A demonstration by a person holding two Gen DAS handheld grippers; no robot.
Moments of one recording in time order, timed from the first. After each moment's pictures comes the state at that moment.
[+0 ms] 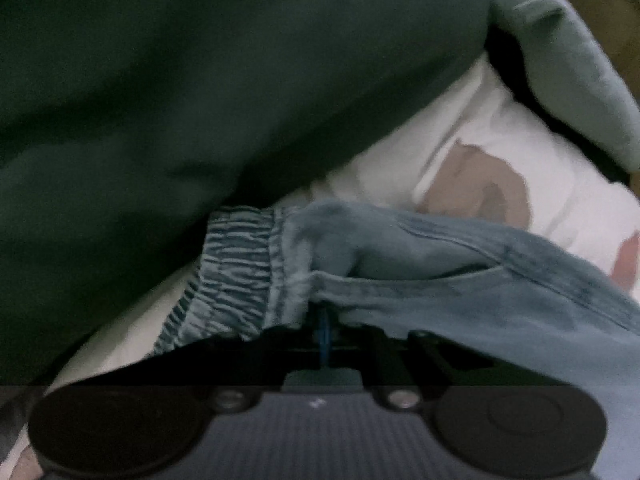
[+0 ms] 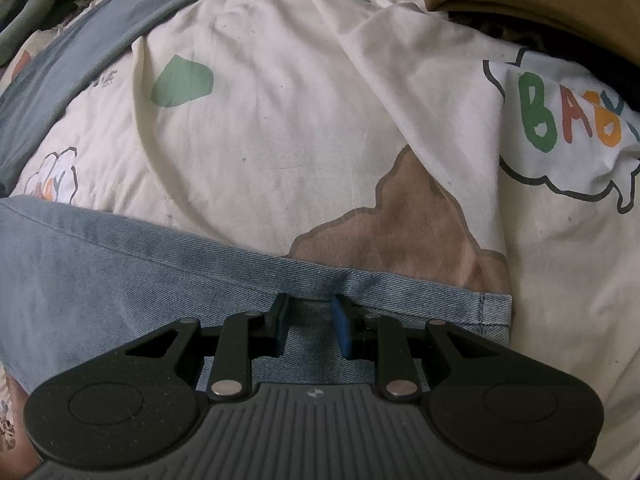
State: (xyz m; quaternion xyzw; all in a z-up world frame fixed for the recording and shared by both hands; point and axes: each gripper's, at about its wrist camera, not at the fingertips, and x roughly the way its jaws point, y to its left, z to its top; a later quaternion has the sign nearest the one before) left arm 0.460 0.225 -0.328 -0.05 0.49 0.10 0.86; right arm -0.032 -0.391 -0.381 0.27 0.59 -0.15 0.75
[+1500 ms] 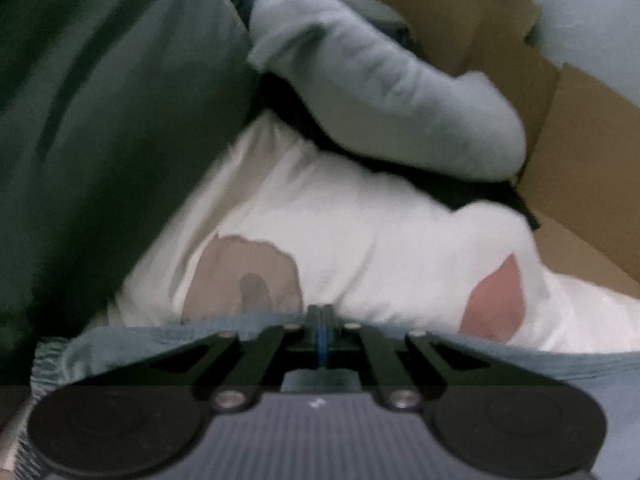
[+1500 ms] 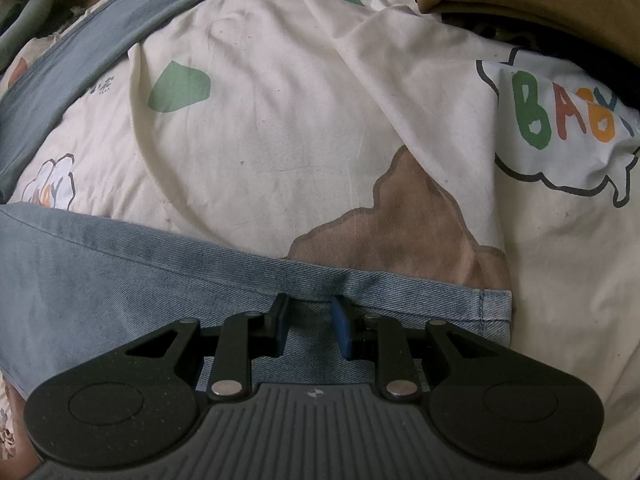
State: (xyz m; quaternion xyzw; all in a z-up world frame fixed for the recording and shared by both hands) left arm 0.500 0.112 -0.318 0.00 0.39 -0.02 0.92; right arm -0.031 -0.388 -0.382 0.27 0.59 -0.16 0.75
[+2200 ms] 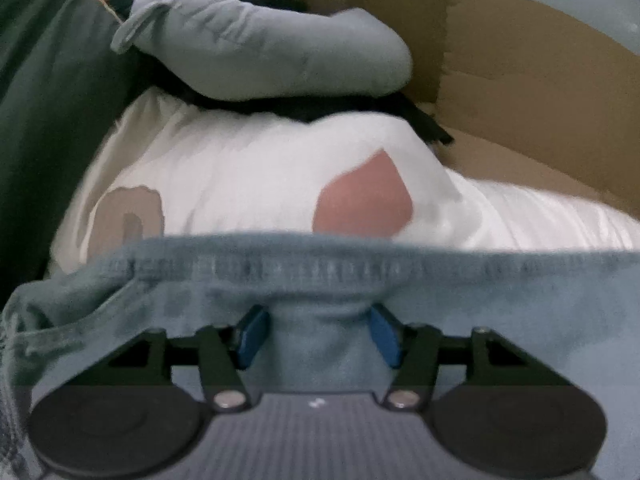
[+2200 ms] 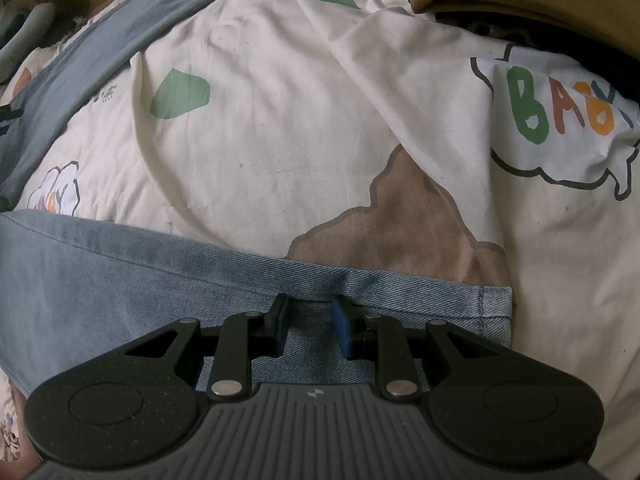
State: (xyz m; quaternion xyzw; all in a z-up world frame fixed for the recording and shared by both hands) left arm 0.463 0.041 -0.352 0.07 0.41 -0.07 0.91; right arm -0.035 -0.389 -0.381 0.28 0.57 -0.16 0.75
